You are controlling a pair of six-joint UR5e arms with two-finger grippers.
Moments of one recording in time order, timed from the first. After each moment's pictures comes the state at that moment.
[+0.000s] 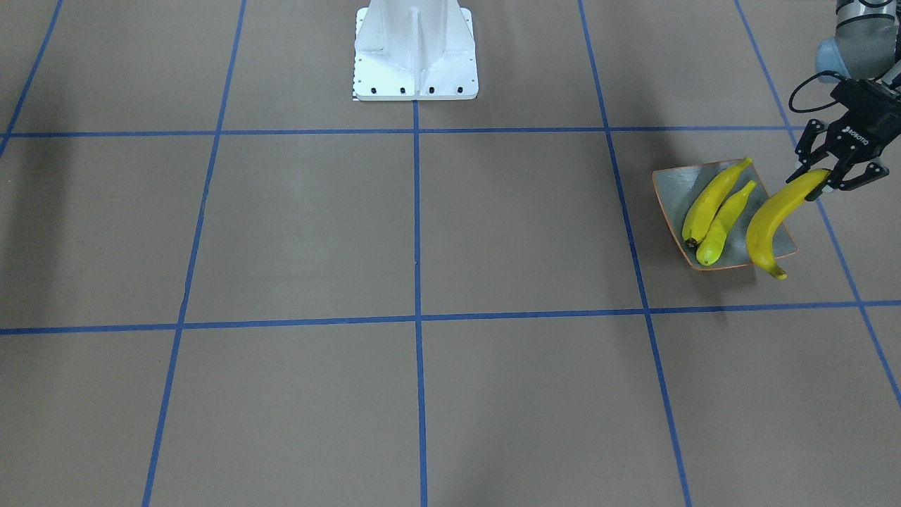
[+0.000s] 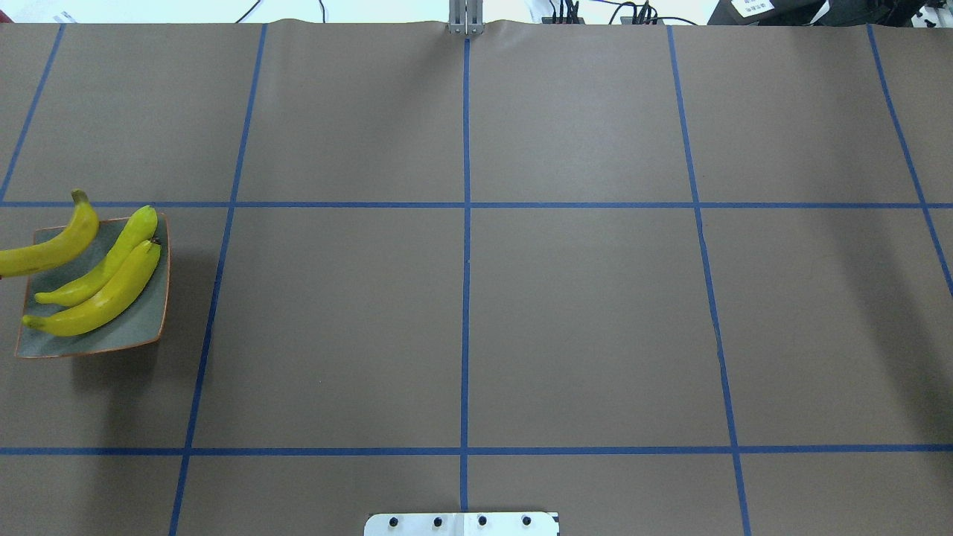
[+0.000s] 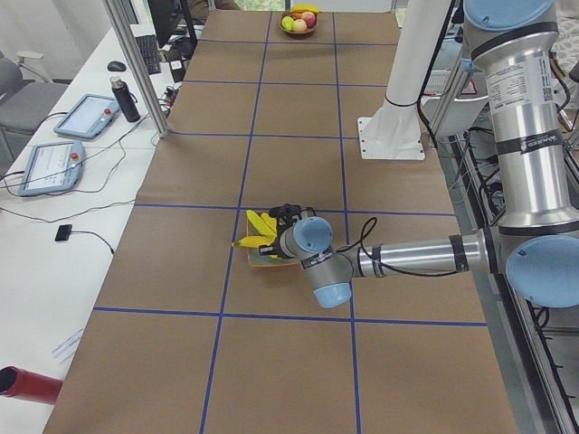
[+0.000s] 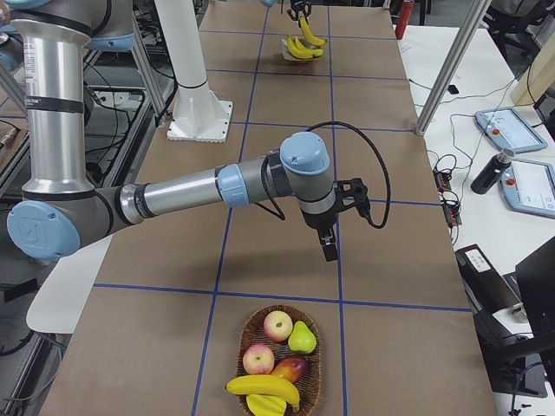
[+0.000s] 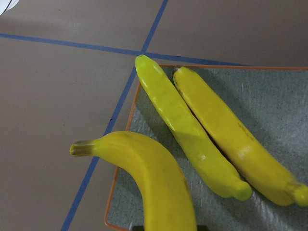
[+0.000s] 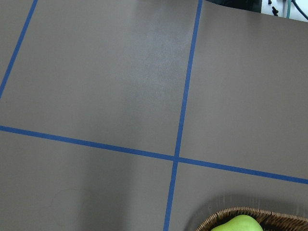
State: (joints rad) left arm -1.16 -1.34 -1.57 -2.89 -2.29 0.25; right arm 1.65 -1.61 1.89 -1.54 2.31 -0.01
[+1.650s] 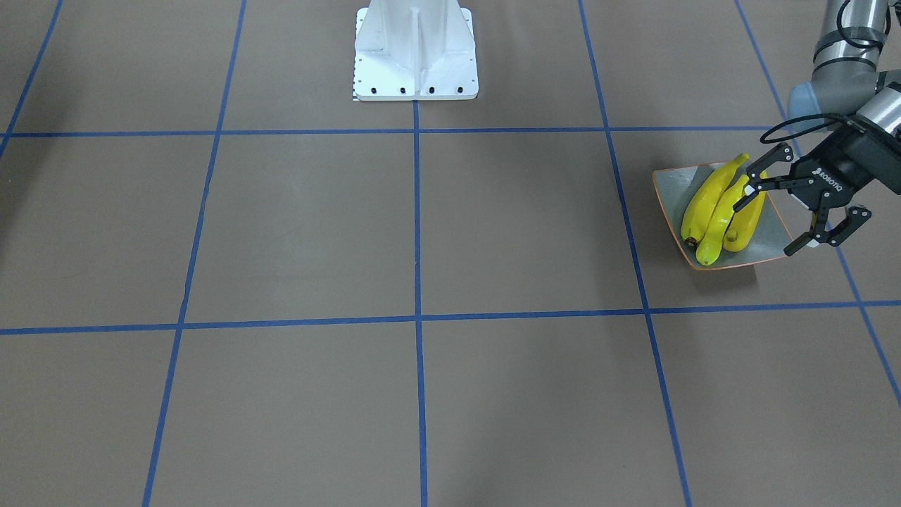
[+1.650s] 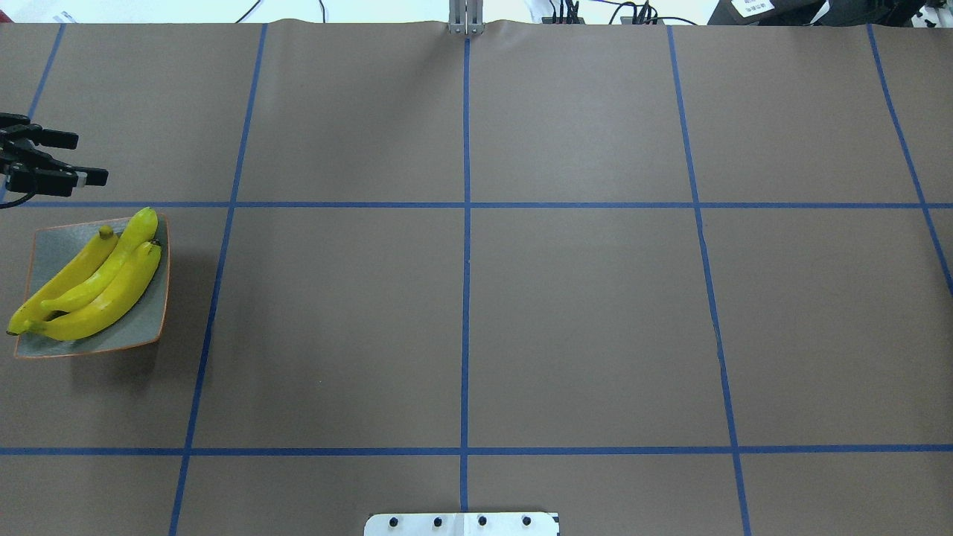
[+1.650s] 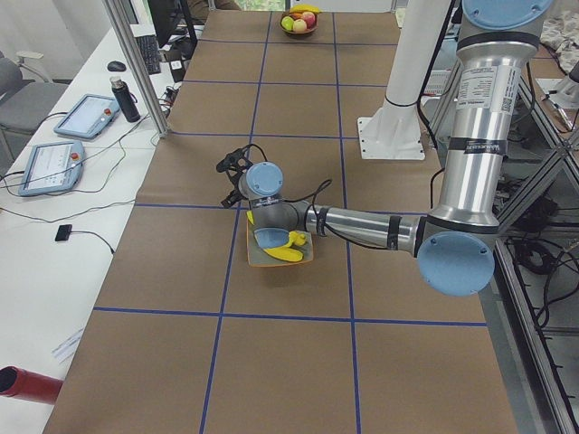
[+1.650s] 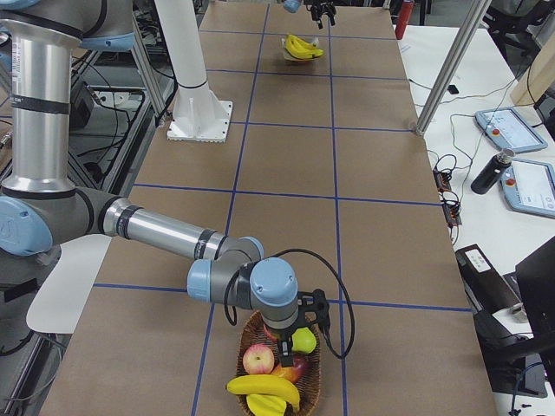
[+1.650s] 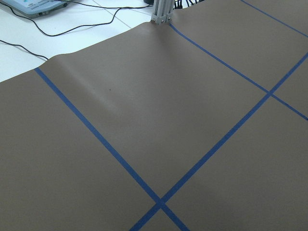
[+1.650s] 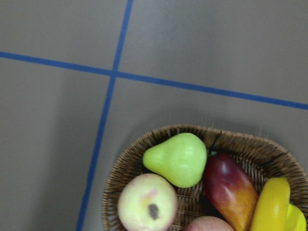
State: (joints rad) left arm -1.16 -1.66 -1.55 -2.84 -2.32 -0.48; right arm 1.74 -1.69 1.42 -1.31 2.23 -0.26
